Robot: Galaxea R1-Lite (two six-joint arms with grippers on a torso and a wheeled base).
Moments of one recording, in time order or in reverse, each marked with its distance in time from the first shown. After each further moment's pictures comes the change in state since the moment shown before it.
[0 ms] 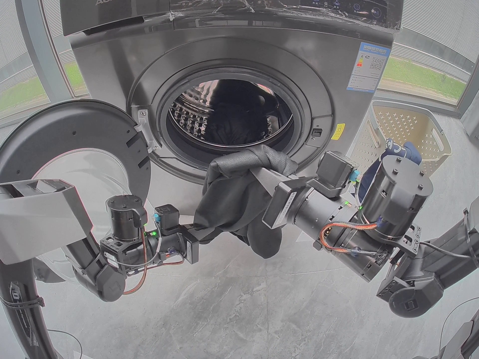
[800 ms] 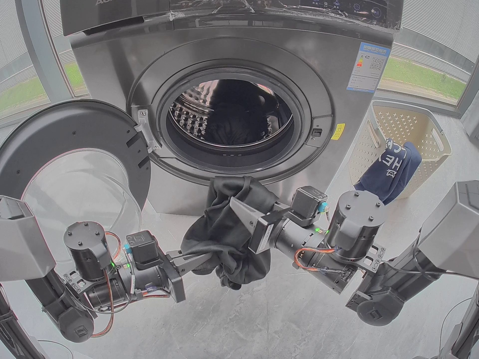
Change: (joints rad) left arm -0.114 -0.229 0.403 -0.270 -0.003 -0.041; right arm -0.027 0.186 0.023 -0.117 0.034 -0.006
